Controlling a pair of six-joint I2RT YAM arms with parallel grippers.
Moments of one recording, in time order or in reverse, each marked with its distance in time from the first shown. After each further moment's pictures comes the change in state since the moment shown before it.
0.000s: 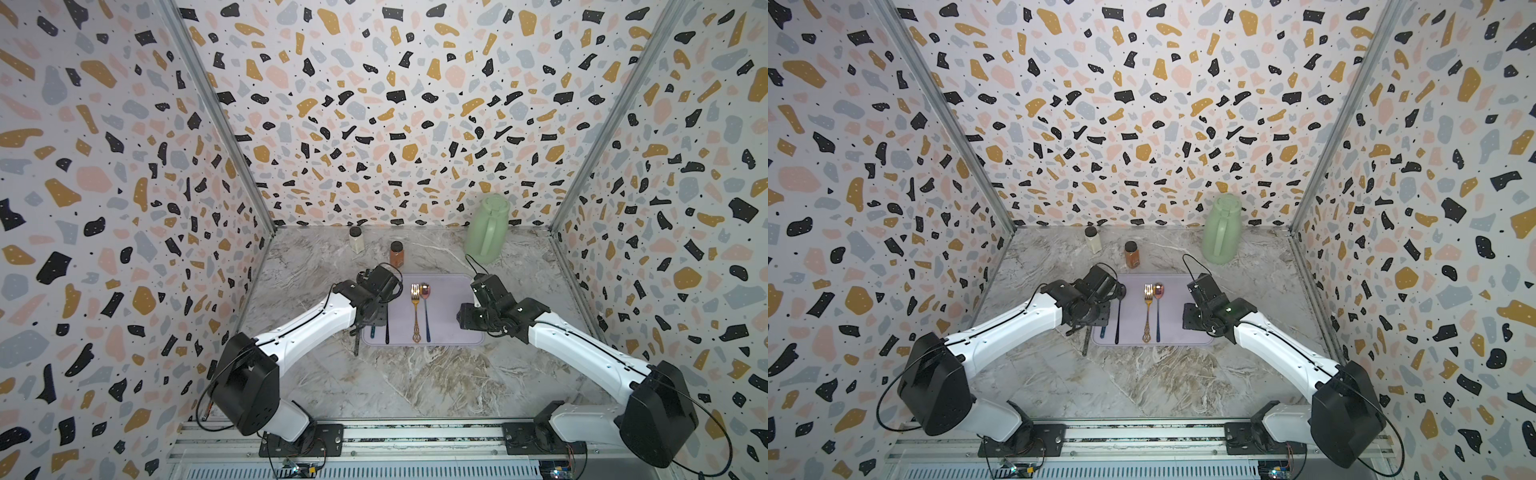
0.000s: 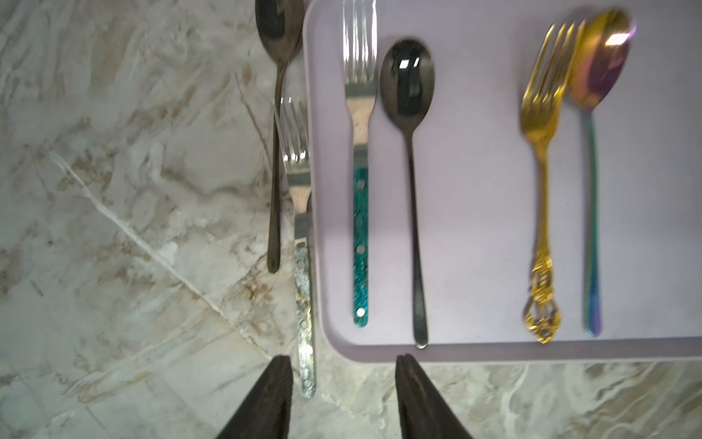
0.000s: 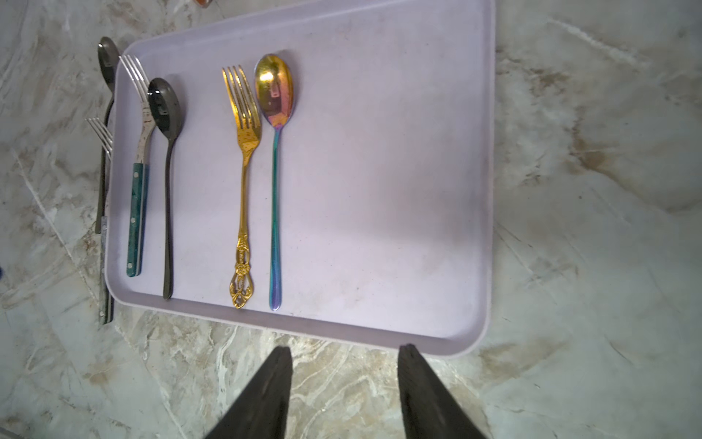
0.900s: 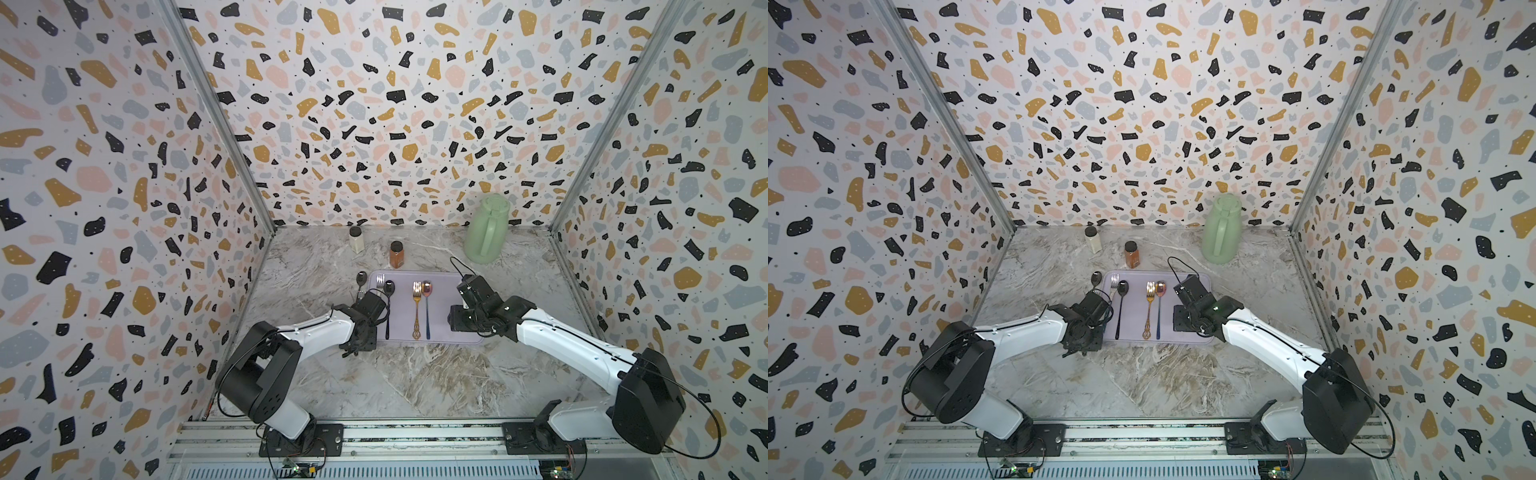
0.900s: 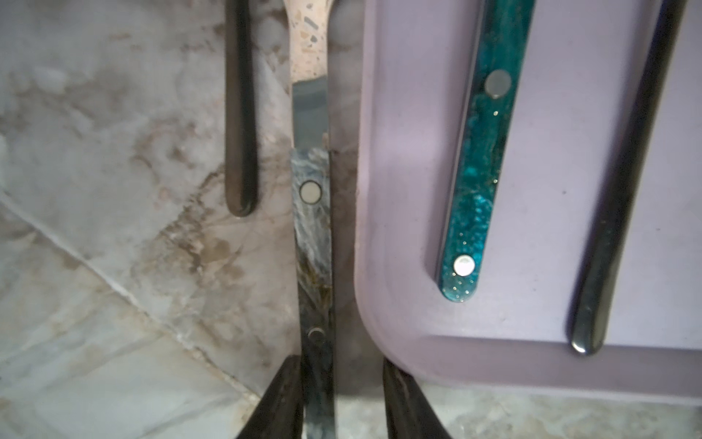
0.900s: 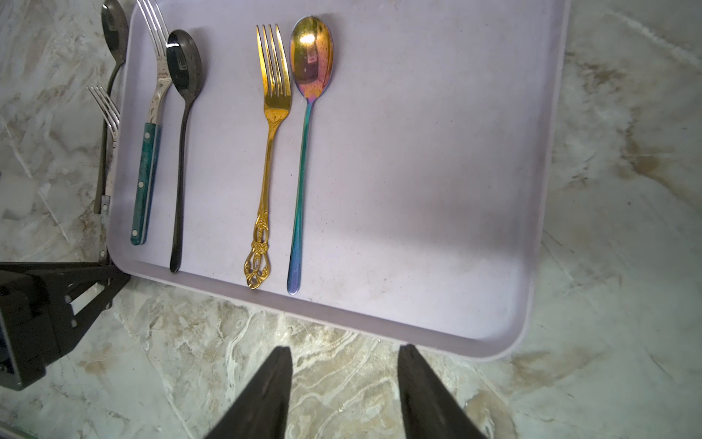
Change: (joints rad) left arm 0.082 0.092 -0.270 0.258 0.111 -0.011; right arm 0.072 0.064 0.041 -0.010 0.026 0.011
